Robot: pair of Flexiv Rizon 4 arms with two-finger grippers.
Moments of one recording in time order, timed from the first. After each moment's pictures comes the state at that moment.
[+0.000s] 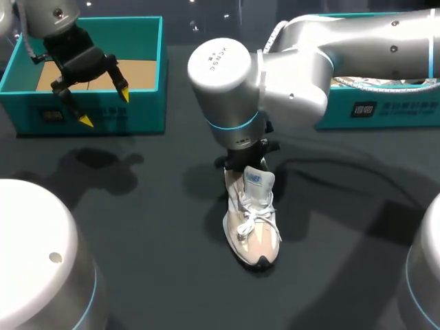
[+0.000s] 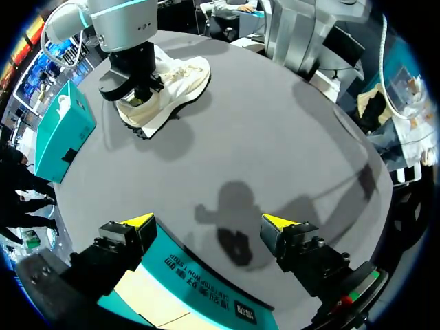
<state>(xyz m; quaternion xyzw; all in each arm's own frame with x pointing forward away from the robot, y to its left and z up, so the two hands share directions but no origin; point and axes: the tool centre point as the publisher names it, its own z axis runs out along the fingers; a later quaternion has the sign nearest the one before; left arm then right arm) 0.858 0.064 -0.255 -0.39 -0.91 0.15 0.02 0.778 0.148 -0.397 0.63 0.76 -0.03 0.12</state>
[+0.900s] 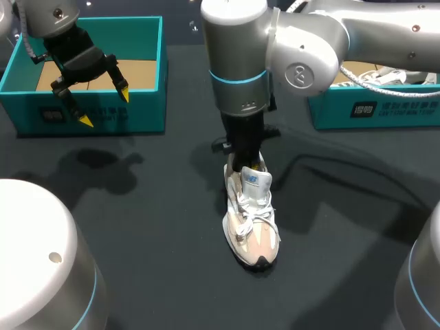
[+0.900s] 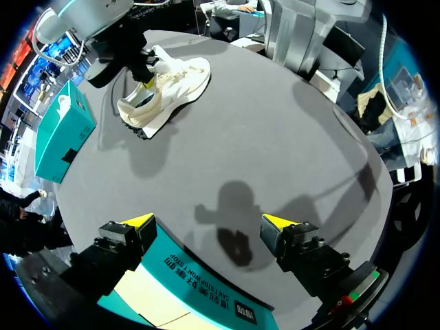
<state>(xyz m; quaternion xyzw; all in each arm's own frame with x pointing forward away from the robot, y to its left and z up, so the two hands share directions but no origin) 0.858 0.064 -0.255 -0.39 -0.91 0.15 0.02 0.748 0.164 -0.342 0.63 0.78 -0.06 0.00</state>
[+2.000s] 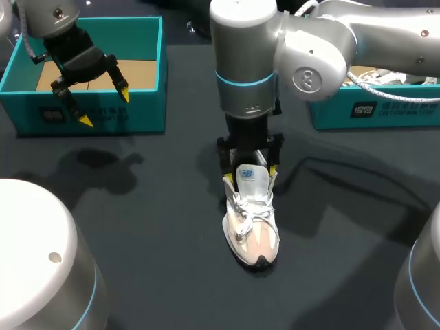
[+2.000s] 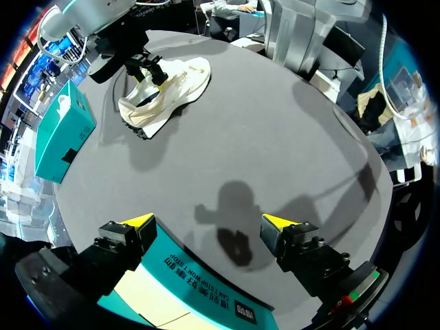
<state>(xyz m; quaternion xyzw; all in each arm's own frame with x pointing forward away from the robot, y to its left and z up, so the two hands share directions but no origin) 0.858 0.064 -0.255 -0.39 -0.91 0.15 0.02 0.742 0.161 -0.340 0.65 0.76 -0.05 -0.01</state>
